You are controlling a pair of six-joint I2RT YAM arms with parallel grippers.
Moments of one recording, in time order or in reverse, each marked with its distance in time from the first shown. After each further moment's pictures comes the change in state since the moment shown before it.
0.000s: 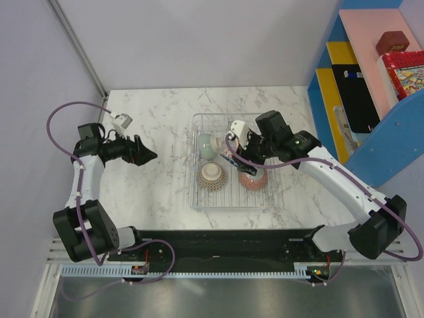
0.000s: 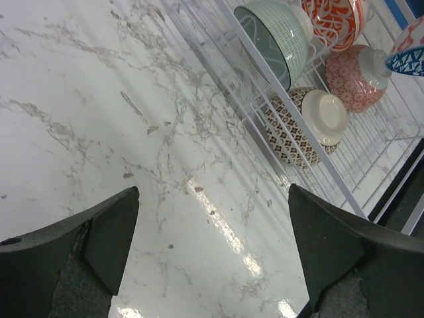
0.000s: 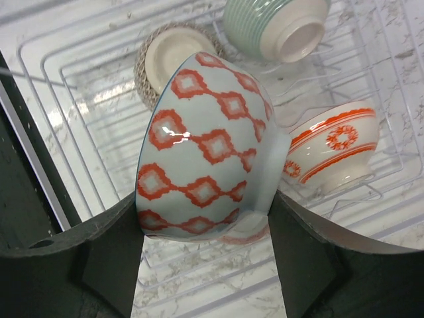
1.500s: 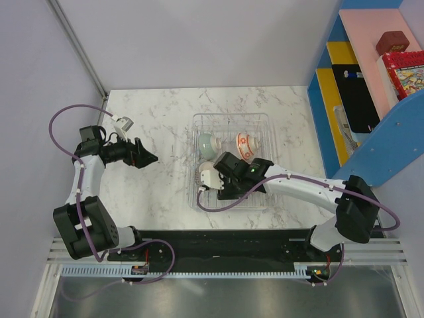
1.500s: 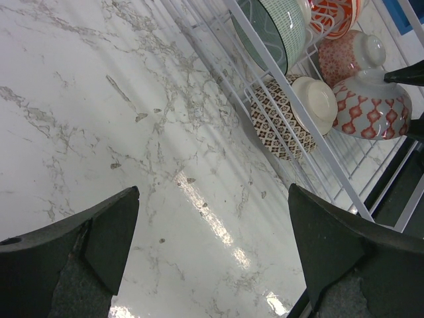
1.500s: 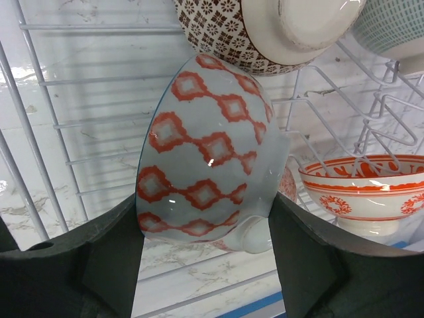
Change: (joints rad) left arm 0.016 0.025 -0.041 -0.035 0.026 0.040; right arm 0.386 0.160 -0.174 0.030 0.486 -0.252
